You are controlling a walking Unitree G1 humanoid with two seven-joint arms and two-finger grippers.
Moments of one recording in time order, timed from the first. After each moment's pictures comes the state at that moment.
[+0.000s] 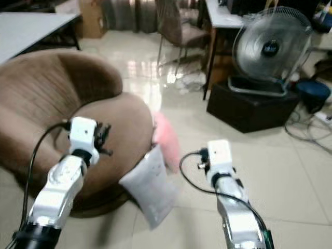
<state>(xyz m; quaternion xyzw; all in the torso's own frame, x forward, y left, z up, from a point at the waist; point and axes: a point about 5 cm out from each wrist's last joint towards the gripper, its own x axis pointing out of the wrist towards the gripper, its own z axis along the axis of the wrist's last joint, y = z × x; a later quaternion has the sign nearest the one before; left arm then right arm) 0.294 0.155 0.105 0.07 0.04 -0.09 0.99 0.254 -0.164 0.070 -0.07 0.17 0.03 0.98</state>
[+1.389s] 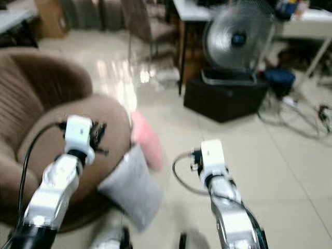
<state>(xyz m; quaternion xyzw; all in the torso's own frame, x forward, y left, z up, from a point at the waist) 0.292 0.161 0.107 0.08 0.03 -0.09 0.99 0.253 -0.155 0.068 -0.07 0.17 0.05 0.98</state>
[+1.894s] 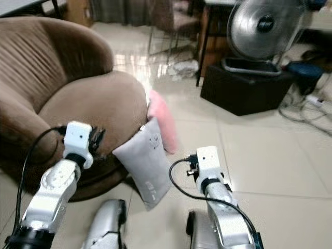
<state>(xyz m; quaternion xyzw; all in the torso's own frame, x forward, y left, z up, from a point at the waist) 0.290 0.163 0.103 0.09 0.04 -0.09 0.99 0.248 -0.149 0.058 -0.06 0.18 0.07 0.98</state>
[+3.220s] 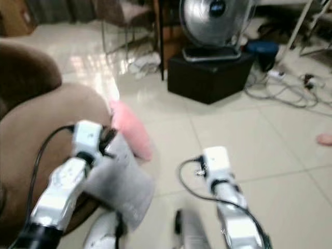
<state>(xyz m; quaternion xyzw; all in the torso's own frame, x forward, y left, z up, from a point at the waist) 0.293 0.145 0.099 0.08 0.05 -0.12 0.99 0.246 -0.166 0.056 -0.08 0.18 0.04 0.98</state>
